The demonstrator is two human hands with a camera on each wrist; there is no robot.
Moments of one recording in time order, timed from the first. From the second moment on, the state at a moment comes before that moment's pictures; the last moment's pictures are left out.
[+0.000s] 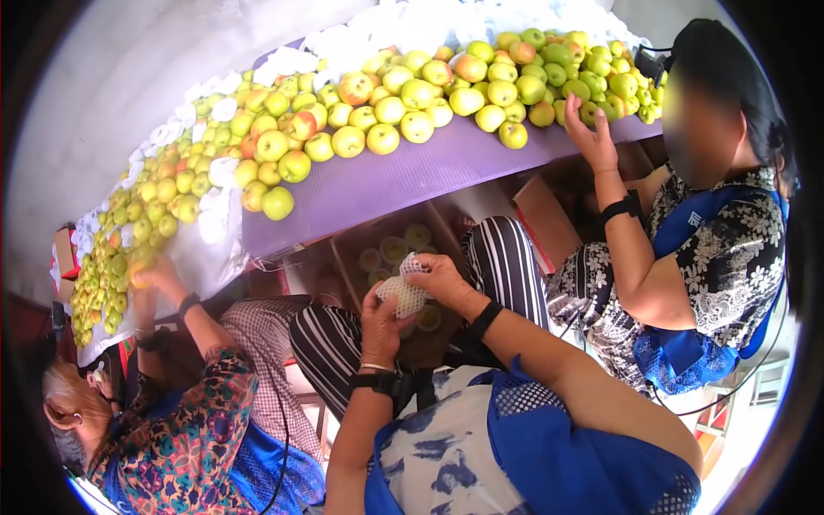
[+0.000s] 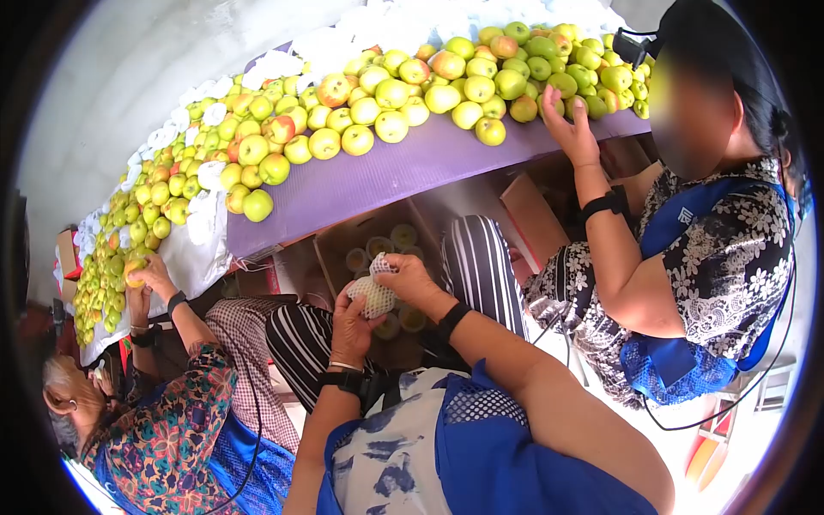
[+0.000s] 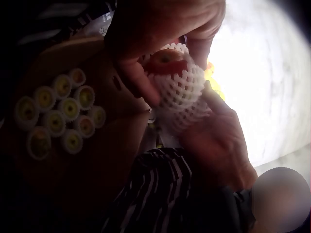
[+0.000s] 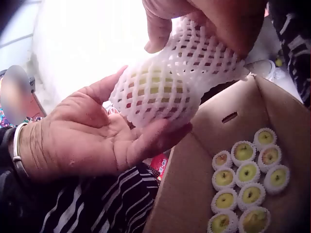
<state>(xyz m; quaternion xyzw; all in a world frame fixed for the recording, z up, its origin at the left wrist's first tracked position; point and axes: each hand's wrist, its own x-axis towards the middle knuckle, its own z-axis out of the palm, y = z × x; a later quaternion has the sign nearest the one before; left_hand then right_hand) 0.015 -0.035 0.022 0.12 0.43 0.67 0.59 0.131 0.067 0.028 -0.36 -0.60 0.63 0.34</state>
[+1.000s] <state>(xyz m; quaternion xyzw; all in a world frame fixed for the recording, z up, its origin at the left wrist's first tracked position) 0.010 -0.020 0.010 0.00 0.23 0.78 0.58 0.129 0.044 0.066 -0.11 -0.82 0.32 0.45</state>
